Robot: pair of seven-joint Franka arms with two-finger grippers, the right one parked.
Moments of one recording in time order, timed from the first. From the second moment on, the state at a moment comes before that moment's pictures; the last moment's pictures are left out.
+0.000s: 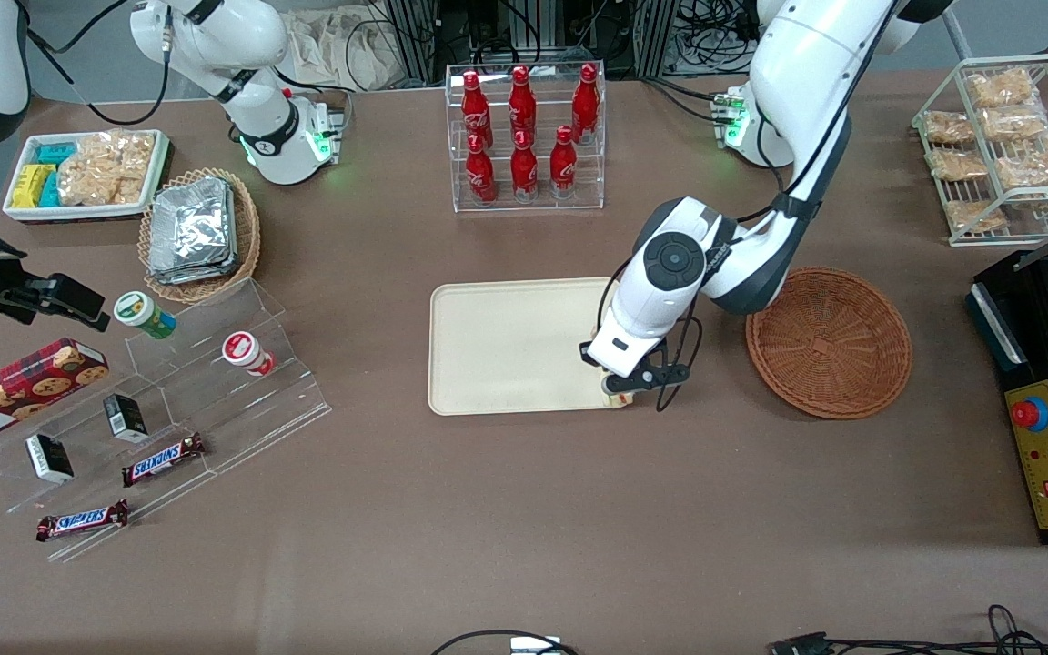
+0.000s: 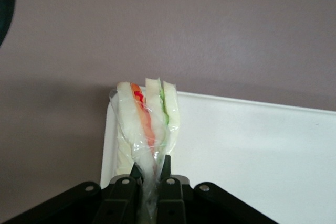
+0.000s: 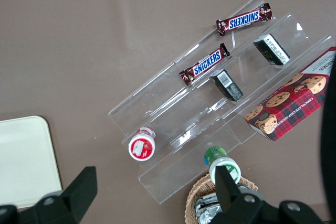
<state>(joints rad) -0.40 0.48 -0.23 -1.91 0.02 2.48 -0.78</state>
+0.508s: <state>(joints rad) -0.43 0.54 -0.23 -1.95 0.02 2.56 -0.78</state>
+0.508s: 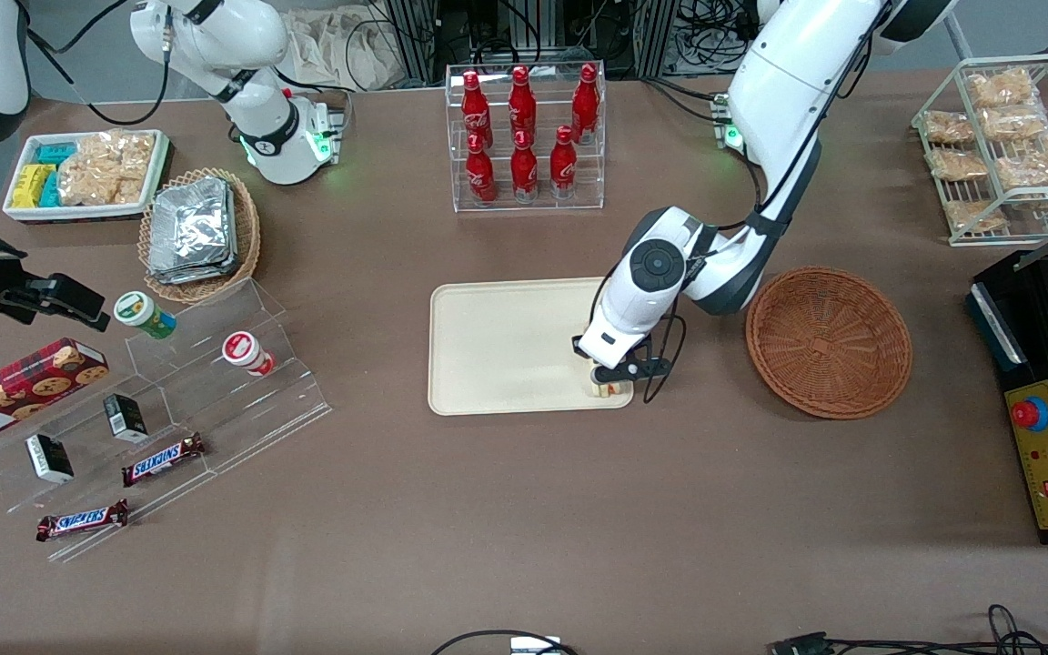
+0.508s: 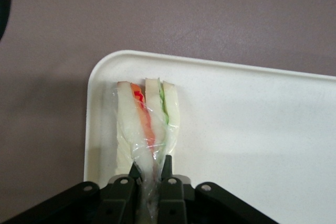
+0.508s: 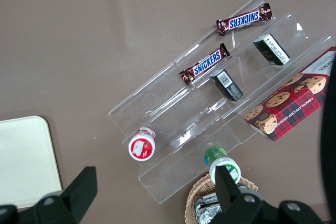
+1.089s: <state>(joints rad) -0.42 0.52 -0.23 -1.94 0.02 2.50 -0.78</state>
